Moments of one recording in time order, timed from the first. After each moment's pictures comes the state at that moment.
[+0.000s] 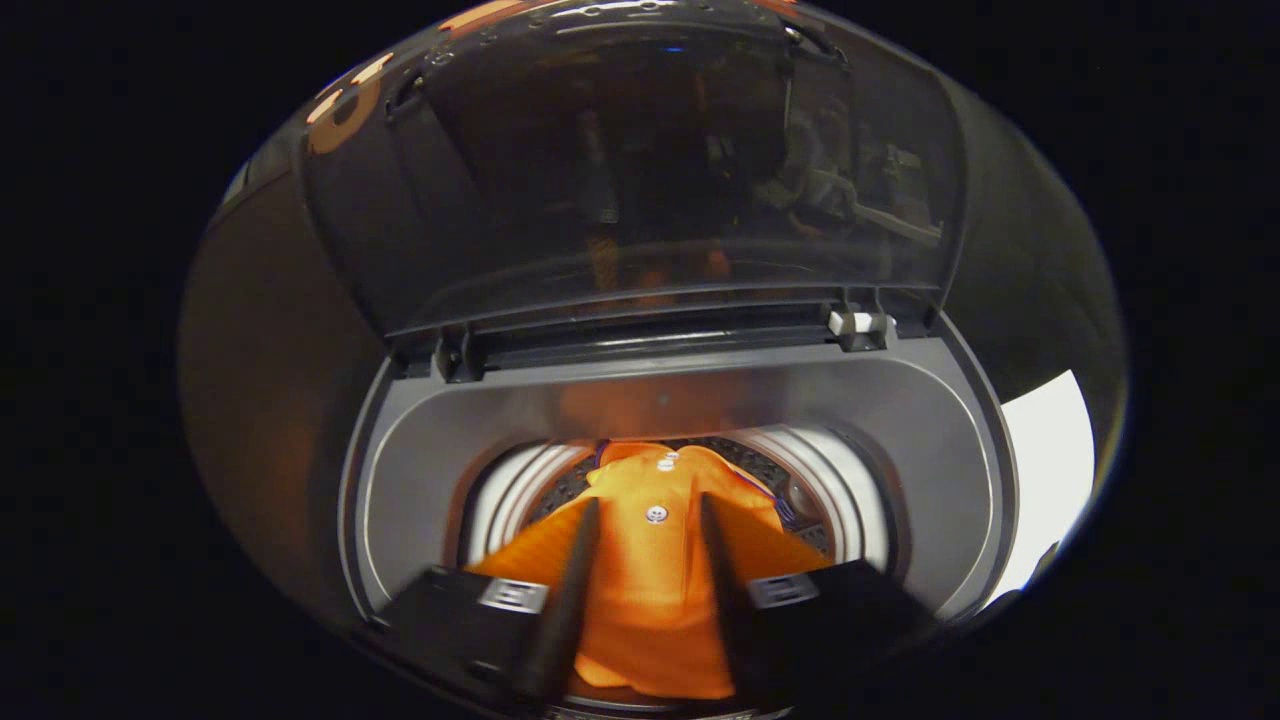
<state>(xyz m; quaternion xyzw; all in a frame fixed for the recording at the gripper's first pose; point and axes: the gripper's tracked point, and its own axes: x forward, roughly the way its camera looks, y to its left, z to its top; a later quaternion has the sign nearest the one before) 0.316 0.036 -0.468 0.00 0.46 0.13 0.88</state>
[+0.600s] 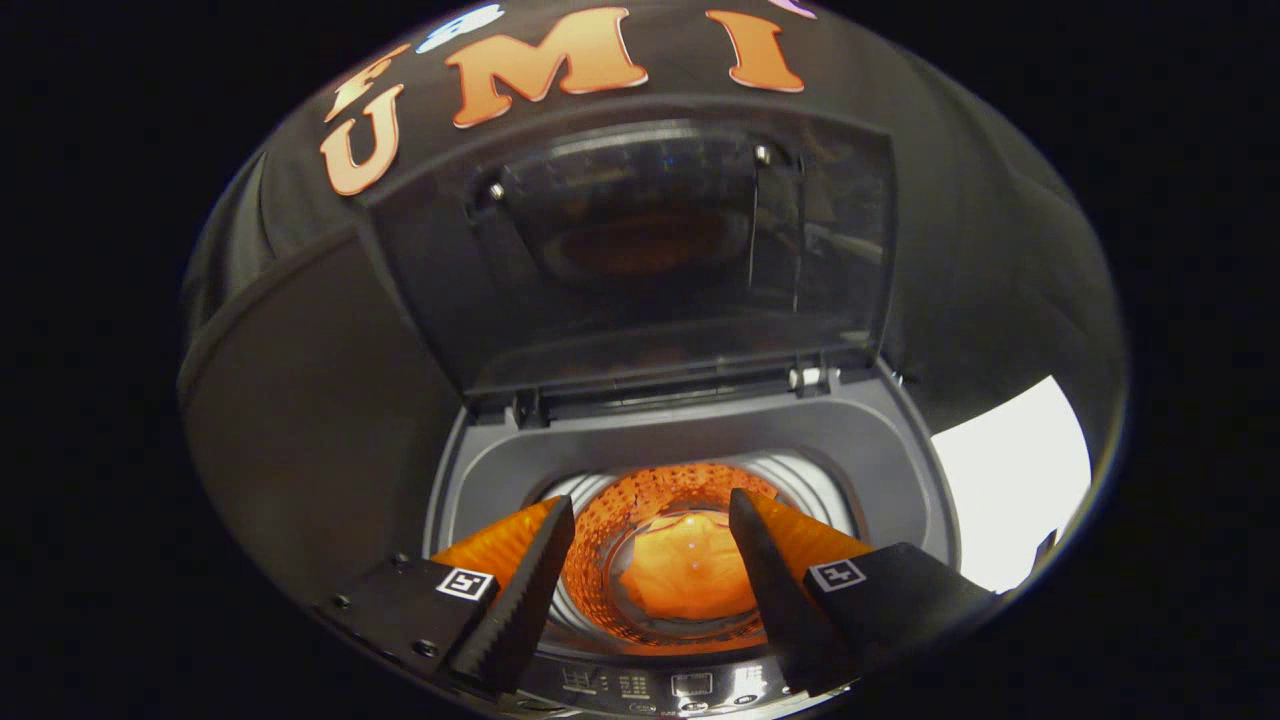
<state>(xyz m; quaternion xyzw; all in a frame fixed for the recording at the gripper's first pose) 0.287 0.048 -0.363 0.03 0.36 0.13 0.92</state>
